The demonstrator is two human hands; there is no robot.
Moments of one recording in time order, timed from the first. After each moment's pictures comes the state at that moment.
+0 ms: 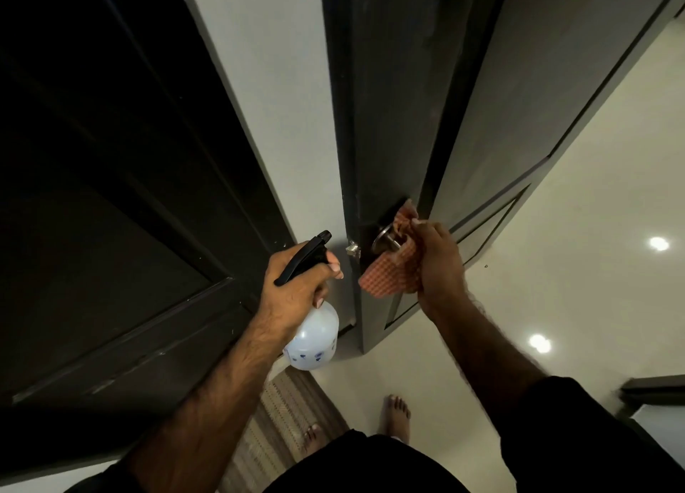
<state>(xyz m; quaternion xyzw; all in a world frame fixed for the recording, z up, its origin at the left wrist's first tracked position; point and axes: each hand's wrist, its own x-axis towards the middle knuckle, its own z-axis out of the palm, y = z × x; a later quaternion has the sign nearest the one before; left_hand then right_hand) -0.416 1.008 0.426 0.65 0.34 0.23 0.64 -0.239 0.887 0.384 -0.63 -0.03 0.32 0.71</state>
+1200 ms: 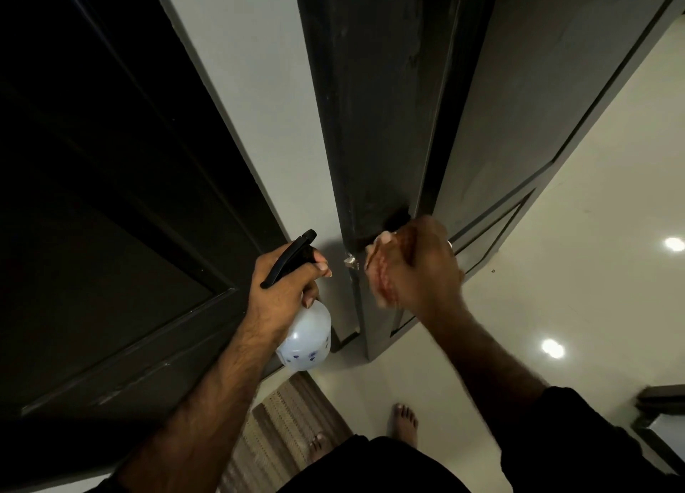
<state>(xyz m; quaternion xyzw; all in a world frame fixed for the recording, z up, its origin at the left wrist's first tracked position) -0.413 1.023 0.433 0.65 0.33 0.26 0.64 -0.239 0.886 0.398 -0.83 -0.31 0.12 0.44</state>
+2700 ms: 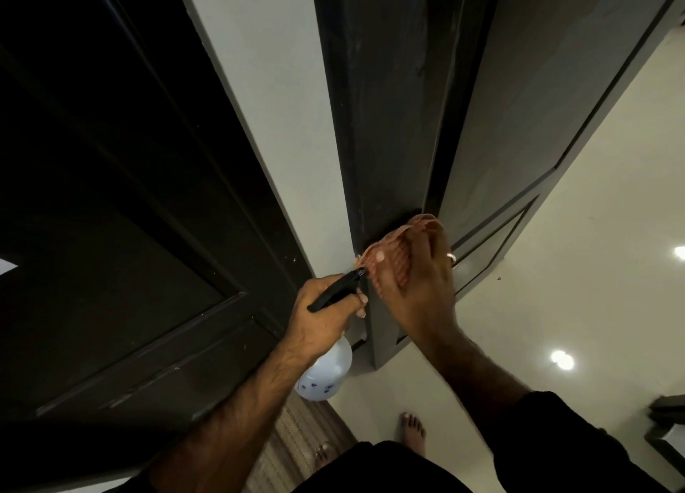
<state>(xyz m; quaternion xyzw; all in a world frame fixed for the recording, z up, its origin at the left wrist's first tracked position) -0.413 0.990 0.409 0.69 0.31 0.16 0.63 -0.263 0.884 0.362 -0.82 -0.37 0.00 0.44</state>
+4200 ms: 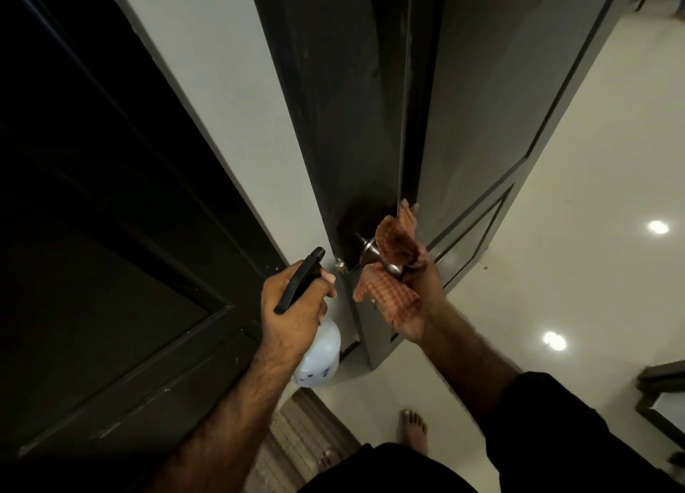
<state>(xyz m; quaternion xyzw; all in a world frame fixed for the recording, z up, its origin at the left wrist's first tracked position) -0.409 0.991 0.430 0.68 0.33 0.29 0.59 -0.257 0.877 0.392 -0.34 0.12 0.51 0.78</state>
